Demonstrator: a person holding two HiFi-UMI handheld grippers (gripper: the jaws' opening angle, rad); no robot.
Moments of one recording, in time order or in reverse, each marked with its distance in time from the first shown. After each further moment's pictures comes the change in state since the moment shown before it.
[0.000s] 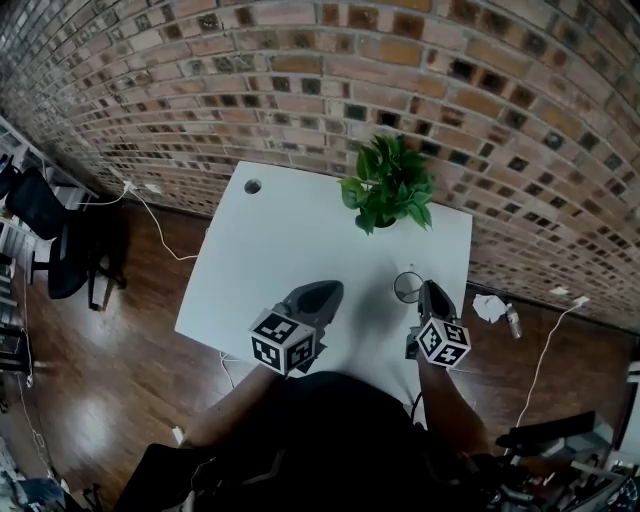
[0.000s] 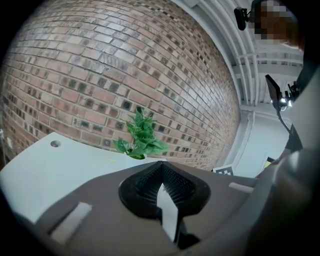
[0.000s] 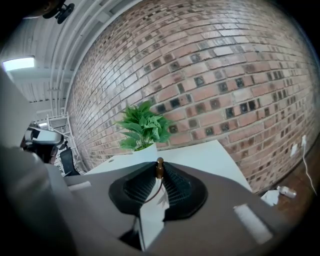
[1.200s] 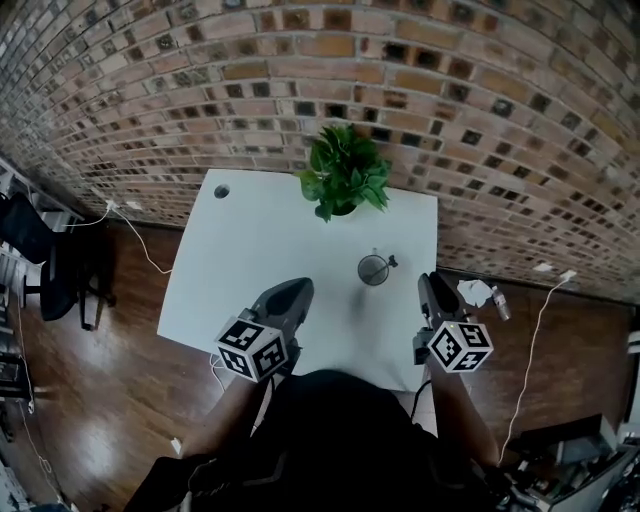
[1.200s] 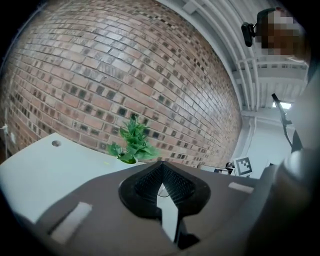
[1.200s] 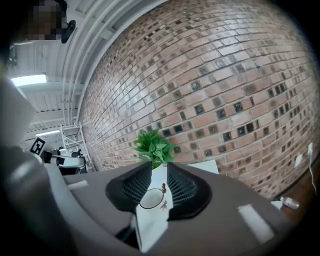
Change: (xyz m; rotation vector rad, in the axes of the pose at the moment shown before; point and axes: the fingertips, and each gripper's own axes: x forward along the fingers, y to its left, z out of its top) left arm -0.016 -0.052 0.016 -0.051 -0.064 0.012; right arm -0.099 -0.003 0.089 -0.001 -0.082 0.122
